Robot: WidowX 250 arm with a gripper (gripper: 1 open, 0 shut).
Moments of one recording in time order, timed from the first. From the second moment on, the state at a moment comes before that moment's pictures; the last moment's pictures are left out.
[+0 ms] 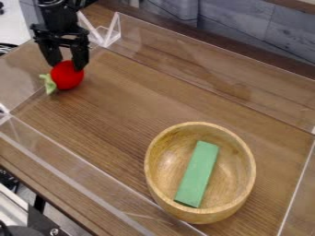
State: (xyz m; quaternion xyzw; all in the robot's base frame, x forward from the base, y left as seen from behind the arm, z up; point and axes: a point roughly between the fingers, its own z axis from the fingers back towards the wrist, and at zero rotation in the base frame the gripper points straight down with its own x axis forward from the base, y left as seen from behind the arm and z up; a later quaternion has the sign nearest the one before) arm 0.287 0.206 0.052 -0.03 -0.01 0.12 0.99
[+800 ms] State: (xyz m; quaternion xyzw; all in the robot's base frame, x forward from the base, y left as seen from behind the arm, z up) arm 0.288 0.208 0.049 -0.03 -0.01 0.13 0.99
